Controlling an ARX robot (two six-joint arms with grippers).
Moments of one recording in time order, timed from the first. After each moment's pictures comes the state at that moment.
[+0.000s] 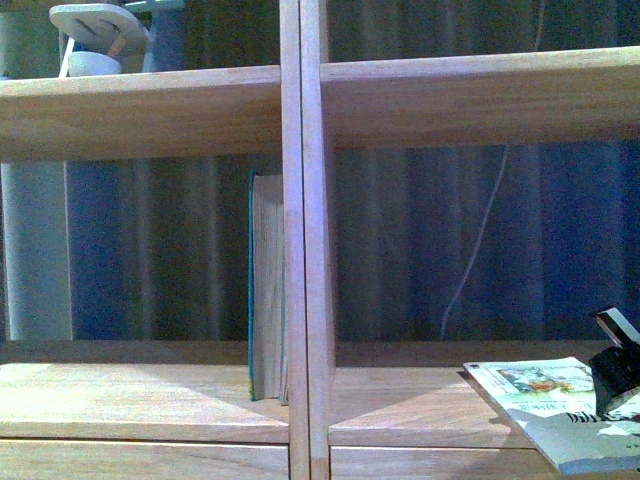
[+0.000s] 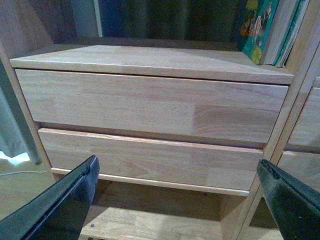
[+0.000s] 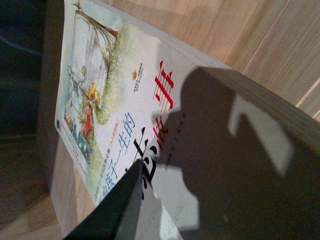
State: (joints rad) left arm -0.01 0.00 0.01 0.00 0.00 0.00; right arm -0.01 1.67 1.09 0.04 0.07 1.24
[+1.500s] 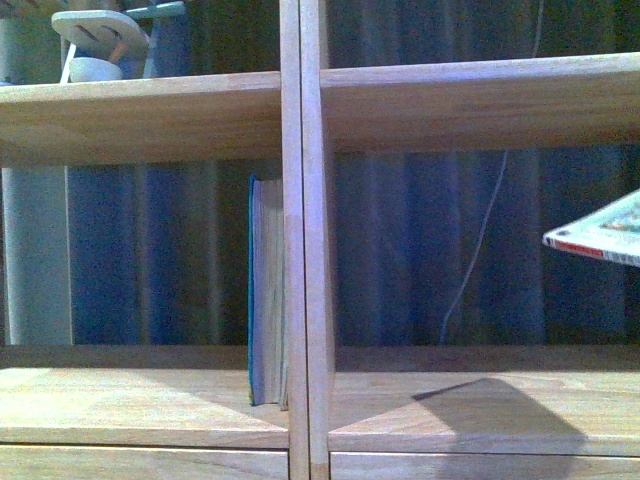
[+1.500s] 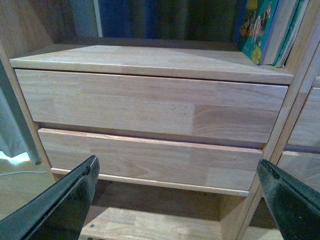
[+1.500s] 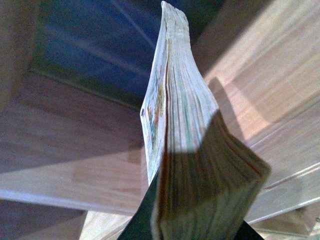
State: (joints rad) left arm -0.01 0.00 0.01 0.00 0.00 0.00; right arm -0.51 1.01 0.76 0.30 -0.71 0.96
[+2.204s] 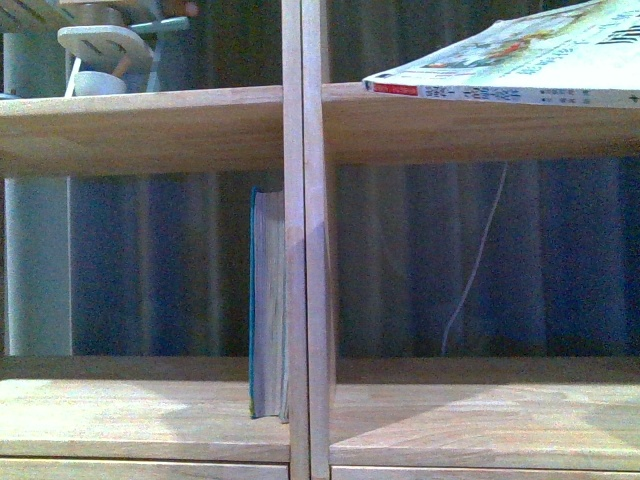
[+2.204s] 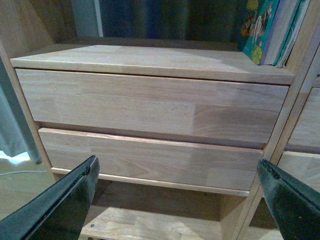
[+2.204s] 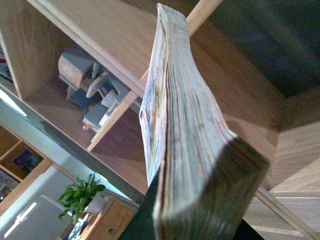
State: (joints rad) left arm -0.01 0.00 0.01 0.00 0.00 0.00; right arm -0.09 0.88 0.86 0.33 -0.55 0.99
